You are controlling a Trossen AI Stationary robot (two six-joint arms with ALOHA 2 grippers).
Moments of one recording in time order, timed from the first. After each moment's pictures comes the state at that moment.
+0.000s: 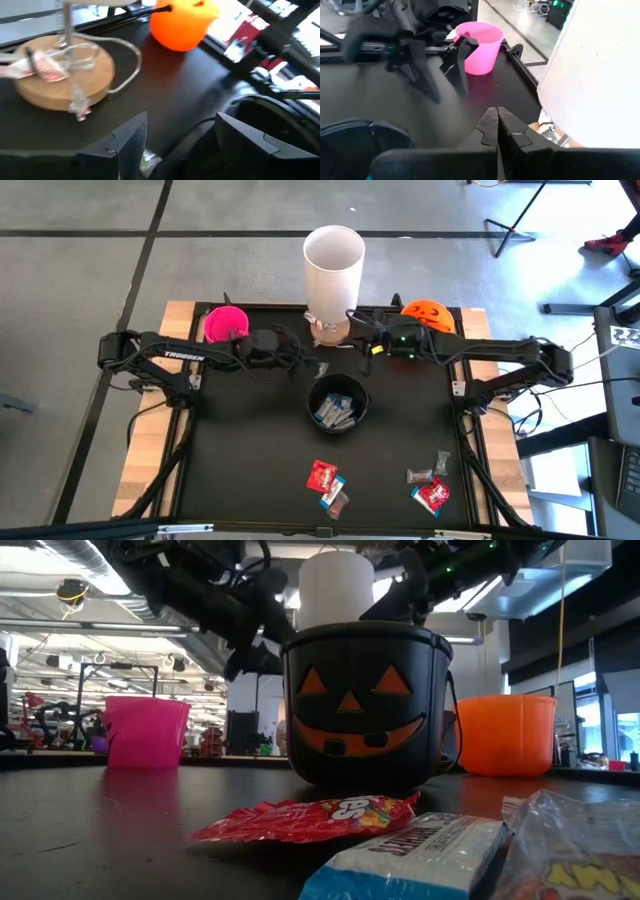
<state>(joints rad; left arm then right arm) 0.23 1.39 0.71 0.25 -0.12 -0.51 -0.24 1.29 0.90 0.04 0.03 -0.08</state>
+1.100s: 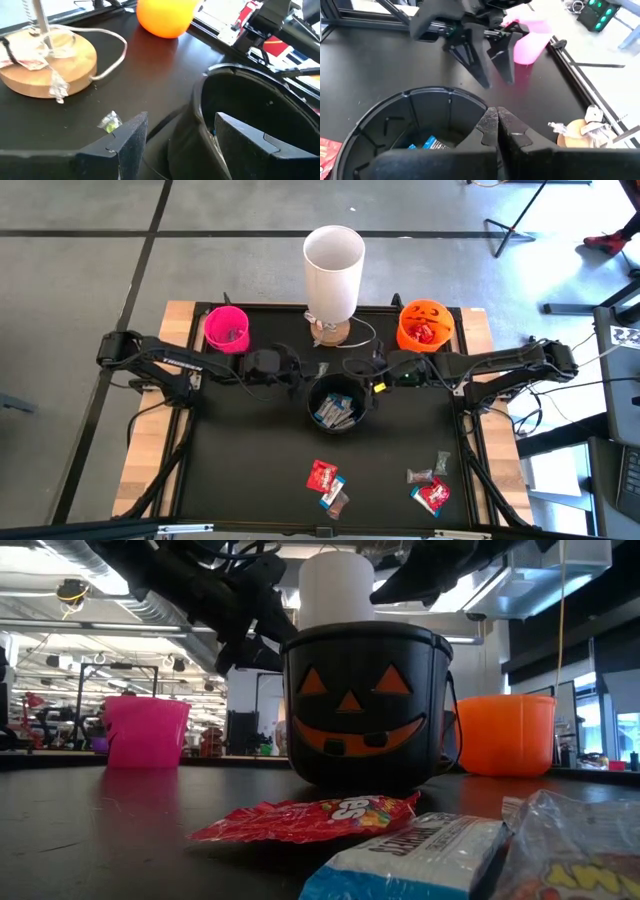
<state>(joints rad) 0.05 1.39 0.71 0.21 -0.28 -0.51 0.06 1.26 0.90 -0.08 0.19 -0.08</state>
